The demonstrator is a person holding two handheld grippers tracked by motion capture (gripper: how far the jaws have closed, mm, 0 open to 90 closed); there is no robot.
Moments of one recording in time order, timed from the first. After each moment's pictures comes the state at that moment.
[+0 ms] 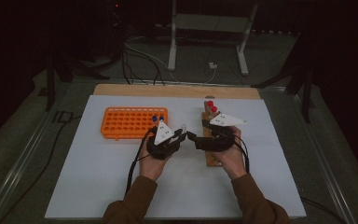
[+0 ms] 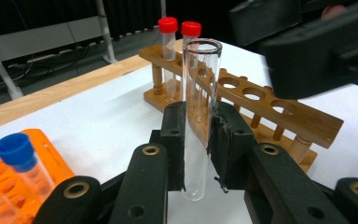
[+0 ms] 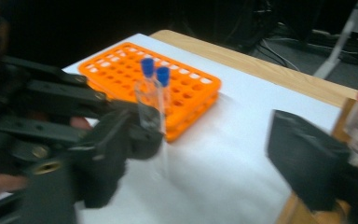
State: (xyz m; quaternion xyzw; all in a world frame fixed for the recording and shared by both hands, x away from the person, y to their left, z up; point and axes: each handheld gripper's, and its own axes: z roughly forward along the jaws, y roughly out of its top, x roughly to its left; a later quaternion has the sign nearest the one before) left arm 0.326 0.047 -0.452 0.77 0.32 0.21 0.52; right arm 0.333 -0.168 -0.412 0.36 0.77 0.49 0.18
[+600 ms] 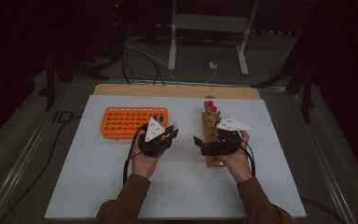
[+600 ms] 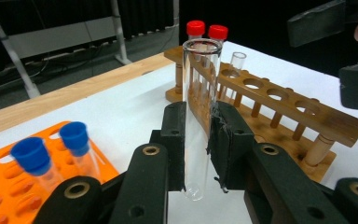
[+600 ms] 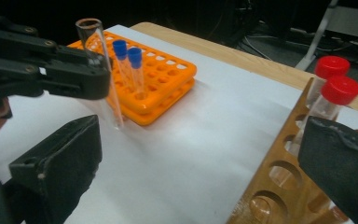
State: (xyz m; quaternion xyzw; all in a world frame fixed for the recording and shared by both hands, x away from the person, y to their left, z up) left arm 0.330 0.070 -0.447 0.76 0.33 0.22 0.51; right arm 0.329 -0.188 -0.425 0.38 0.77 0.47 0.21
